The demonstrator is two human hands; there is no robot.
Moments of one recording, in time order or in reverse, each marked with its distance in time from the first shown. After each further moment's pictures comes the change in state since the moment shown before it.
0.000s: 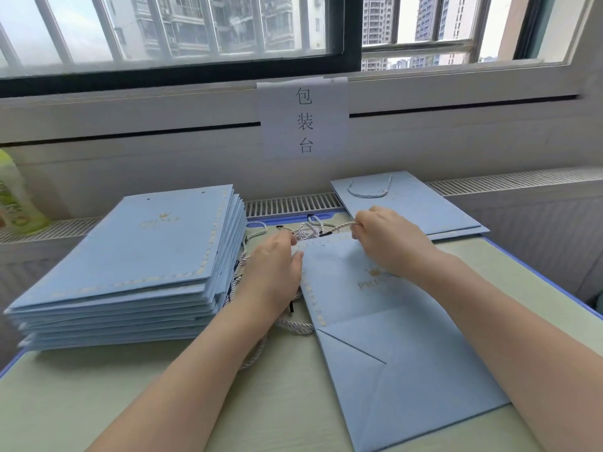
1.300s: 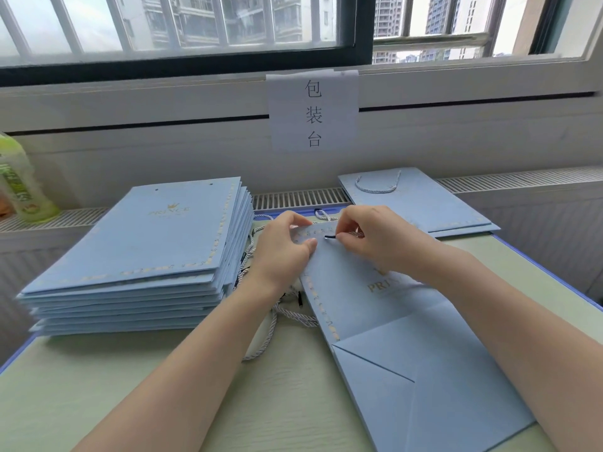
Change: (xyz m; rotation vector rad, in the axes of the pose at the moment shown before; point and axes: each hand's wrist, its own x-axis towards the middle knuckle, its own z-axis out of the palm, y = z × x) left_hand 0.003 0.011 -0.015 -0.508 -0.012 -0.109; right_hand -0.006 -0.022 -0.009 0.263 -0.009 -0.278
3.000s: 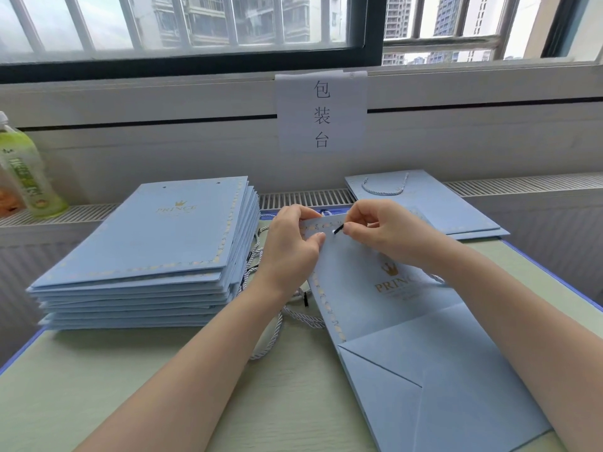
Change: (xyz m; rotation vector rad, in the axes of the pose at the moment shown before) left_hand 0.000 -0.001 0.002 0.015 0.093 0.152; right_hand 0.000 -0.002 -0.005 0.404 -0.004 0.127
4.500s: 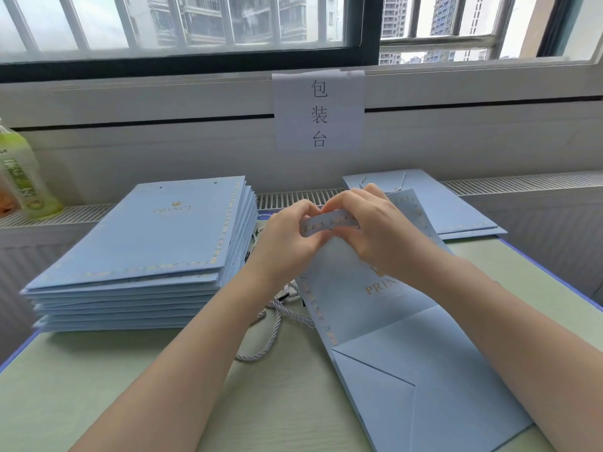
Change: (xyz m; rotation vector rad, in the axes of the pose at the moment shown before) left_hand 0.006 0.003 -0.012 0.015 -0.155 0.105; right_hand 0.005 0.004 0.014 -0.417 0.209 -0.414
